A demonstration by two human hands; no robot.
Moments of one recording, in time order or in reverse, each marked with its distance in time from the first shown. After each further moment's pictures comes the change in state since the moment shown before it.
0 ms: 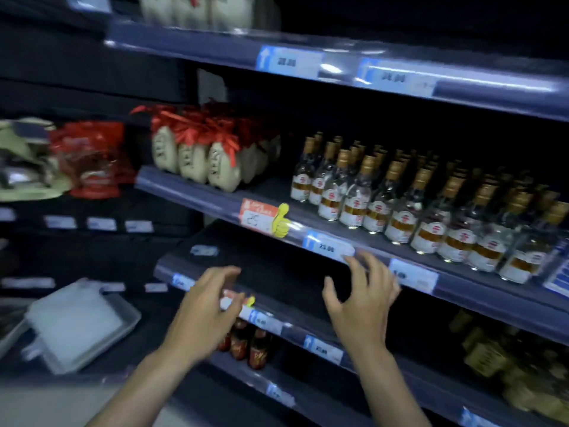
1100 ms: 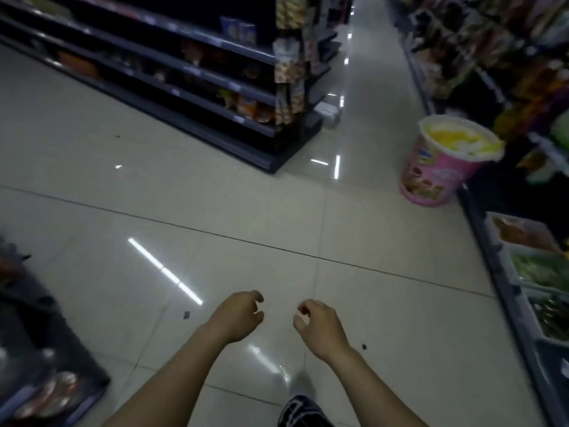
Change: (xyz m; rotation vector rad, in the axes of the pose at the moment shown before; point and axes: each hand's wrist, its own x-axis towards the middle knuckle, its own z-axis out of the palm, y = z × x) left_hand -0.949 -0.026 -0.636 0.327 0.474 -1.813; right_hand -0.682 -0.922 -0.246 0.793 -1.850 -1.258
